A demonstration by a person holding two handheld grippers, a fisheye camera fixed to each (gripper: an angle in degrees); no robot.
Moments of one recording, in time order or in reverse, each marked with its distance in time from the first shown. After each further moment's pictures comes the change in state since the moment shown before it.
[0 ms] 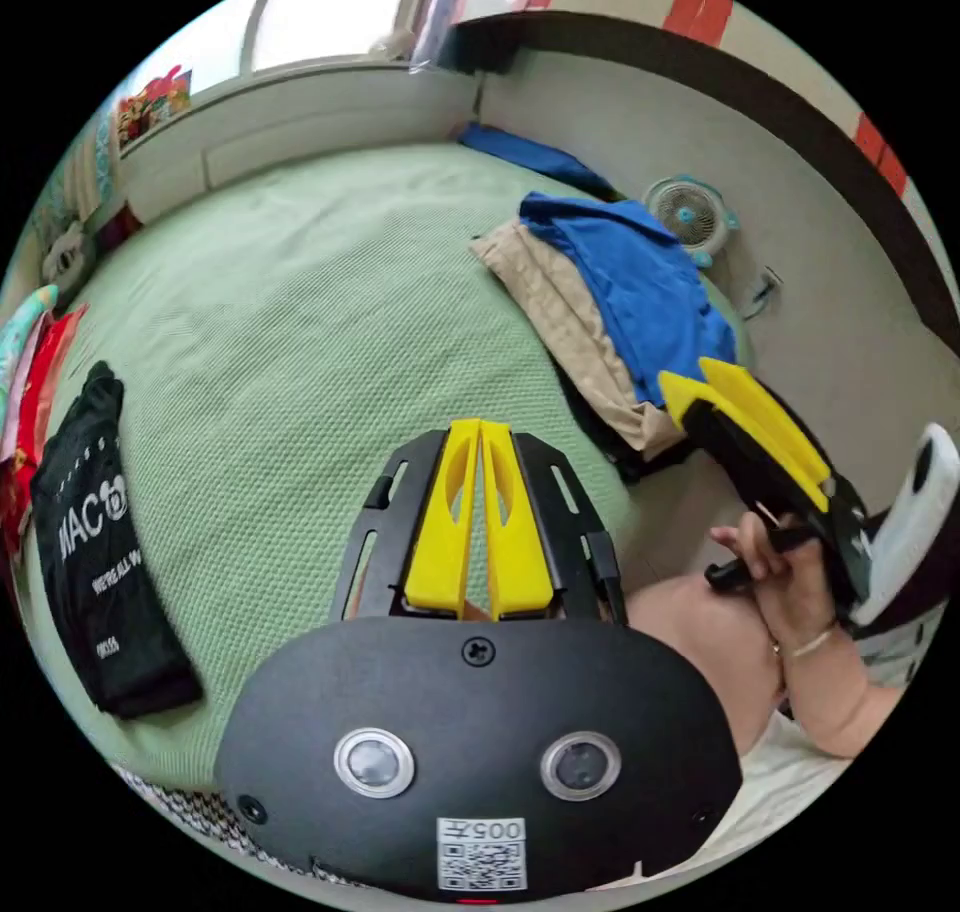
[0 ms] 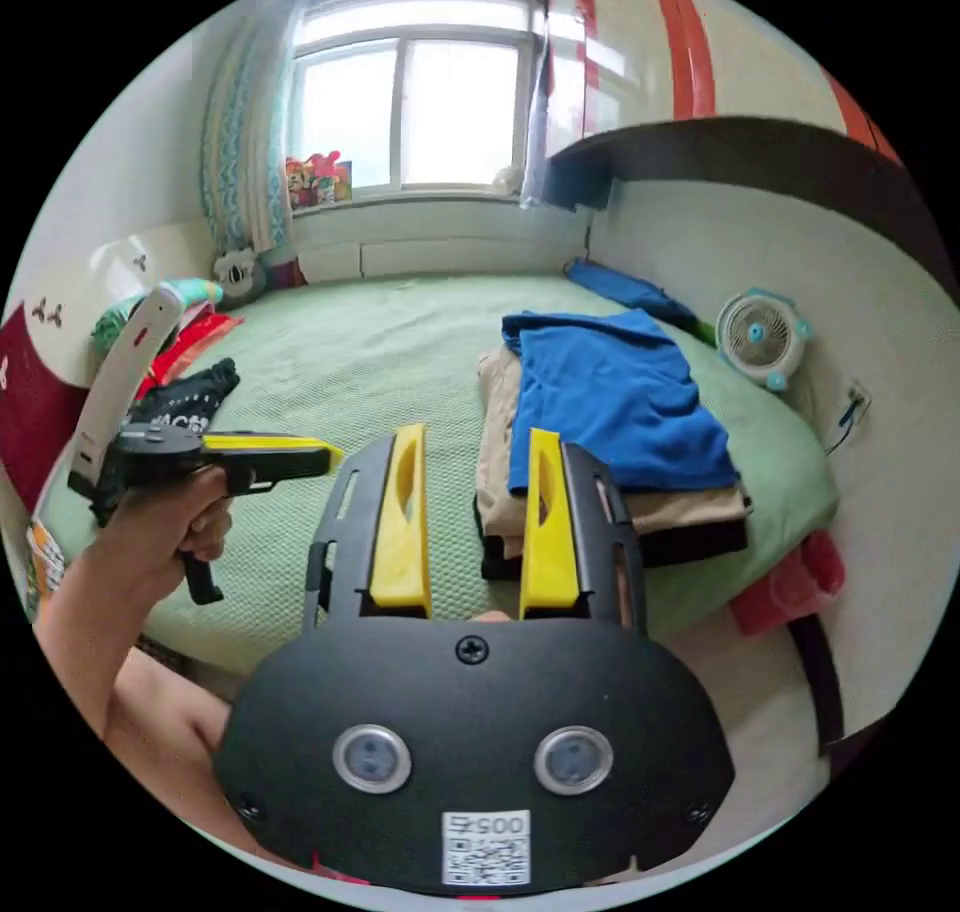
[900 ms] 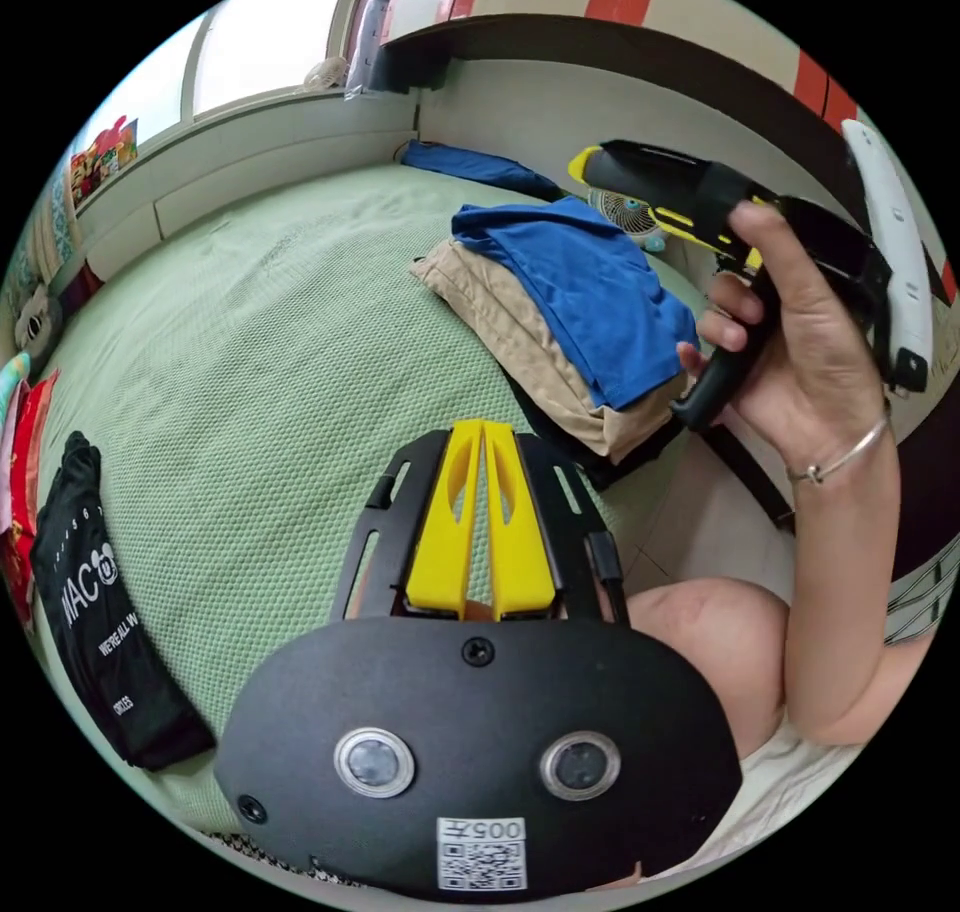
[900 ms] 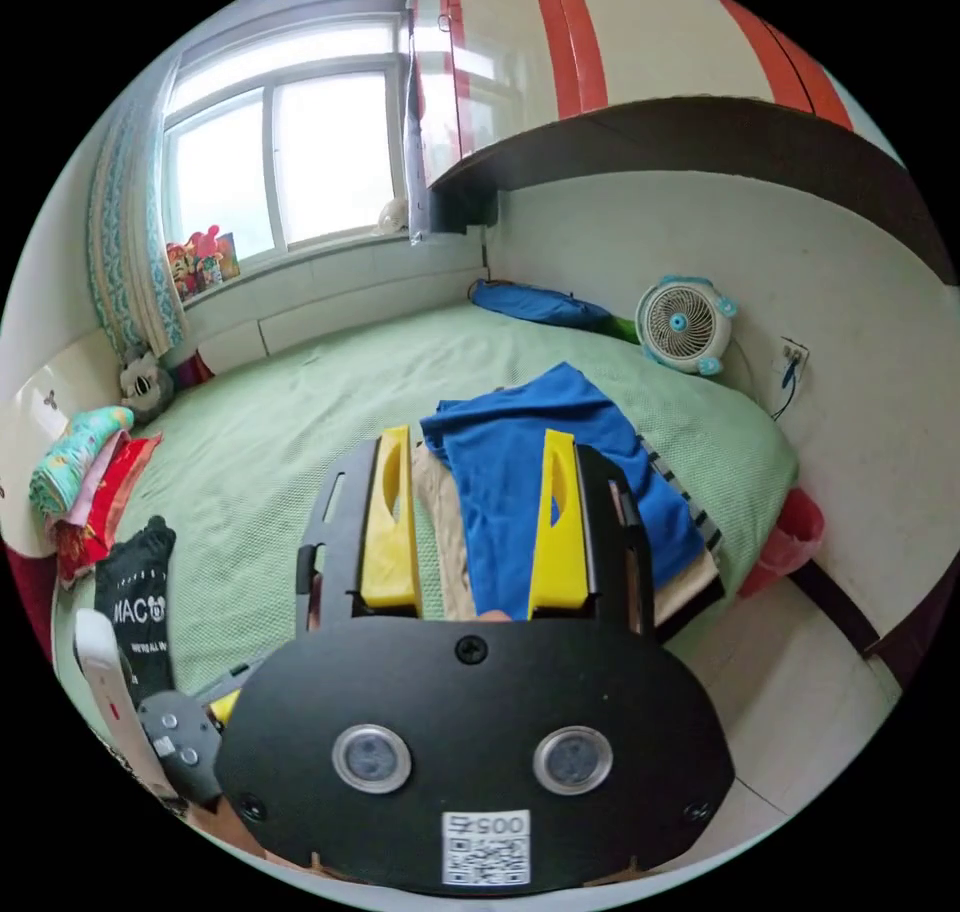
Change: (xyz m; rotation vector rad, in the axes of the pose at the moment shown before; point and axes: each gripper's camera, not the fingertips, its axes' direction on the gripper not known) left arm 0.057 -0.079 0.077 -0.002 0.021 0.098; right arm 0.047 -0.131 0.034 0.061 0.207 0.247
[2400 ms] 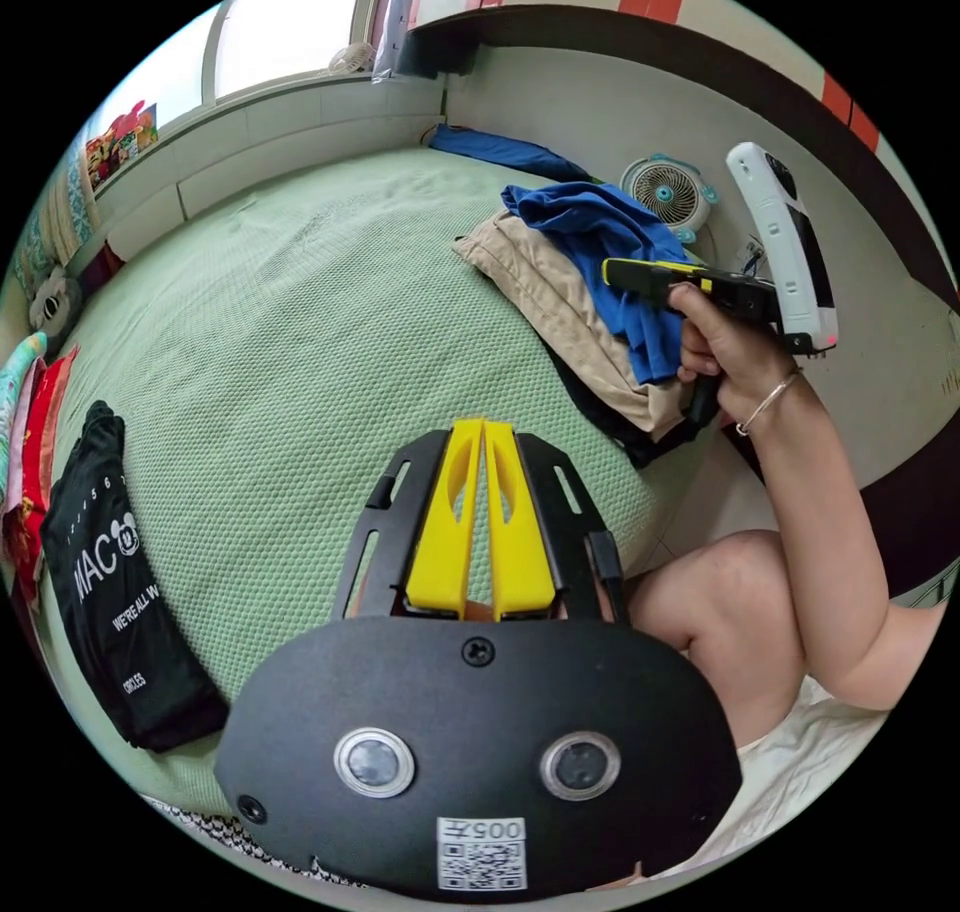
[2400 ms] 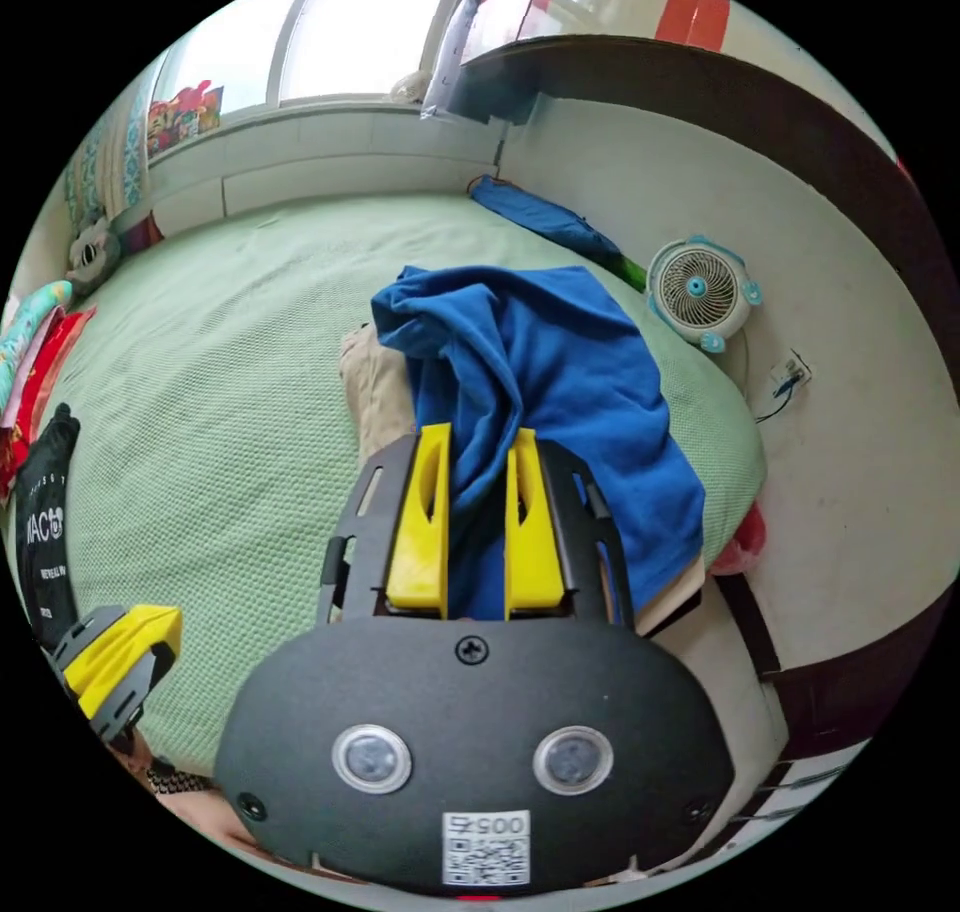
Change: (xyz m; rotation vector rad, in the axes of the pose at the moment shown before) left arm -0.025 -0.035 0.026 -0.044 -0.055 -0.026; right arm -0.019 -0.042 0.105 -0.261 0.190 -0.219
